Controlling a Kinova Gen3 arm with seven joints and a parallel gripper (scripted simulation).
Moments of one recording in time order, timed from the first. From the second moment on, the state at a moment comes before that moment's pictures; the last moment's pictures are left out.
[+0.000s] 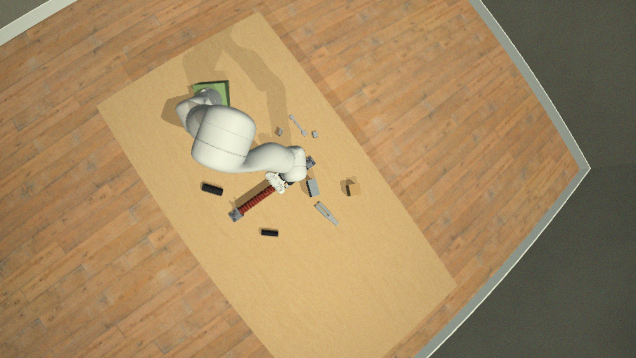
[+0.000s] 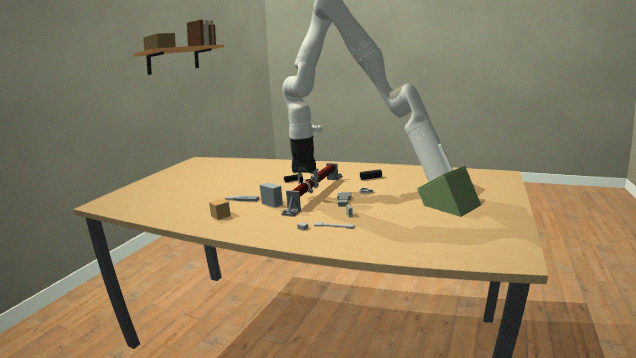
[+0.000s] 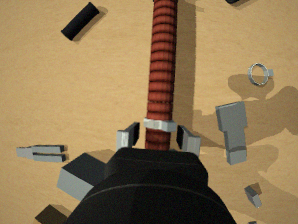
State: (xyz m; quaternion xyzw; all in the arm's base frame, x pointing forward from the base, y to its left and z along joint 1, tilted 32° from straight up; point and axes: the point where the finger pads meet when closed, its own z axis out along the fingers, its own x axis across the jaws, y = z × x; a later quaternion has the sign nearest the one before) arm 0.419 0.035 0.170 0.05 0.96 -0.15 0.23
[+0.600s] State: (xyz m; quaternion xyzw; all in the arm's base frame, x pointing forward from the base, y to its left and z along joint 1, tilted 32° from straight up) arm 0.419 0.036 0.172 0.05 0.96 -0.15 0.23
